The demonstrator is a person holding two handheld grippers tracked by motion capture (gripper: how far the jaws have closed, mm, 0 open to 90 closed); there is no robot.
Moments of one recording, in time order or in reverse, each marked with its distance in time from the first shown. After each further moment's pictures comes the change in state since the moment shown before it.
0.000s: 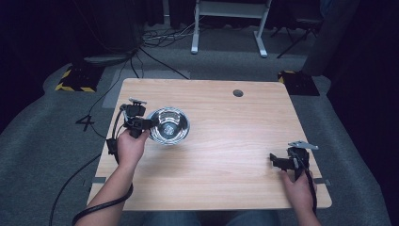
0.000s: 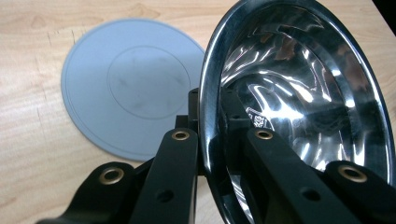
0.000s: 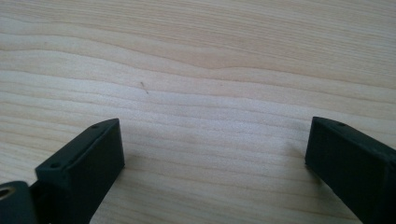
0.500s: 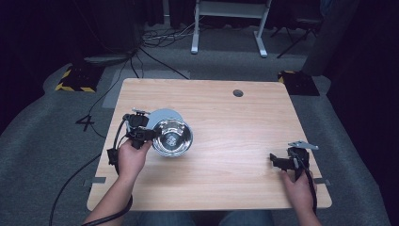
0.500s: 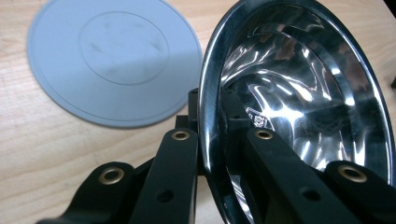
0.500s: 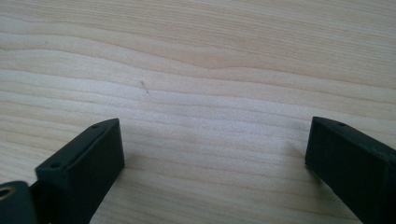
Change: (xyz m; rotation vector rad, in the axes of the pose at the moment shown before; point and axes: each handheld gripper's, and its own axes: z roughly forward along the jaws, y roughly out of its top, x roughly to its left) left arm -0.014 -0.029 -0.003 0.025 -0.013 0.020; right arm 0.000 0.000 0.000 0.000 0.004 0.000
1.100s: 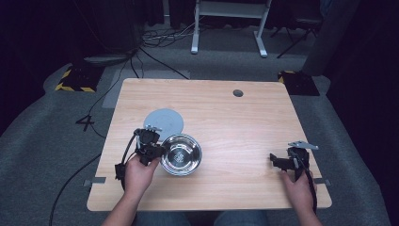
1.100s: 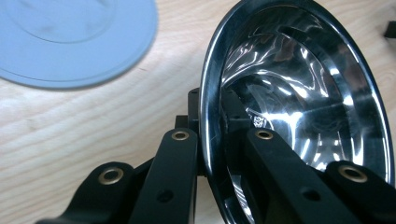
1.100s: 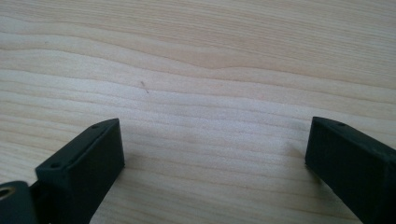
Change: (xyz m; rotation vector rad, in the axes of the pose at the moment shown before) left arm -0.037 -0.039 0.006 0.049 0.007 0.109; right arm 0.000 0.000 0.000 0.000 0.000 0.000
